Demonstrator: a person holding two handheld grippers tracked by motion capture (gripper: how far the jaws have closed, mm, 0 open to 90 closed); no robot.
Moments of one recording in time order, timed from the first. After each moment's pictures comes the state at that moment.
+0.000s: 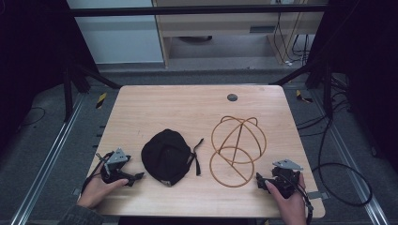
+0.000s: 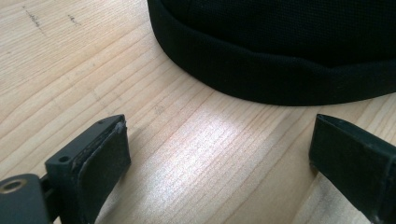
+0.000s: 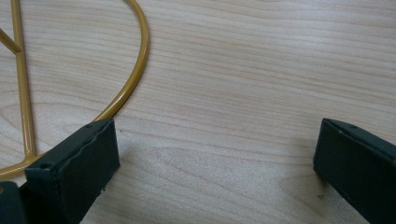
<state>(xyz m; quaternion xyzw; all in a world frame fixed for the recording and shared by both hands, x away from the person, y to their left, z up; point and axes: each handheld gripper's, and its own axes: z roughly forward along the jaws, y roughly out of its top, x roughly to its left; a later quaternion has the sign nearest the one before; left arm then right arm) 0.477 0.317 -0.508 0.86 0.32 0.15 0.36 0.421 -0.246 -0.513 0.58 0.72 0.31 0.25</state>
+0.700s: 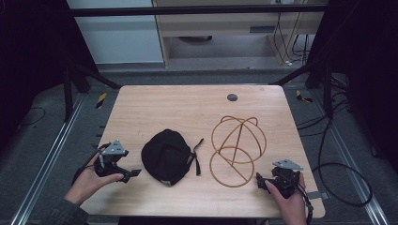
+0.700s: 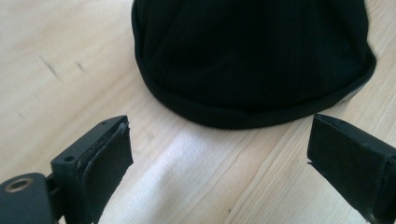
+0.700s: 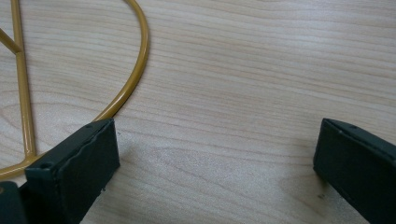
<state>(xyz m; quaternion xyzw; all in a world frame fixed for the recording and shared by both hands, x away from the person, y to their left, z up) 0.472 0.303 -0.434 0.89 0.30 0.13 0.33 0.421 -0.246 -0.513 0.58 0.72 0.31 0.25</state>
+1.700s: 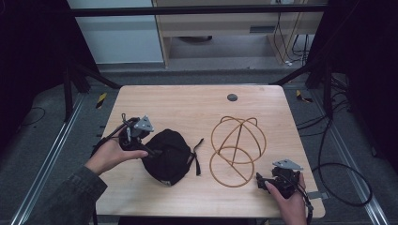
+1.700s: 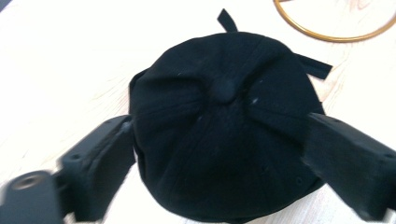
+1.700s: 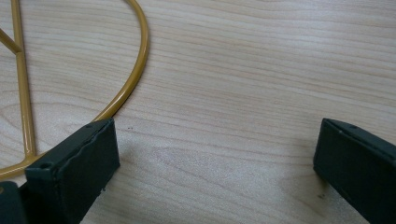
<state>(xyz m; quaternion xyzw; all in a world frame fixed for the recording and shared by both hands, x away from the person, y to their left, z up) 0.514 0.217 -0.367 0.93 0.21 0.13 0.26 0.421 -0.246 -0.513 0.57 0.72 0.31 0.25</state>
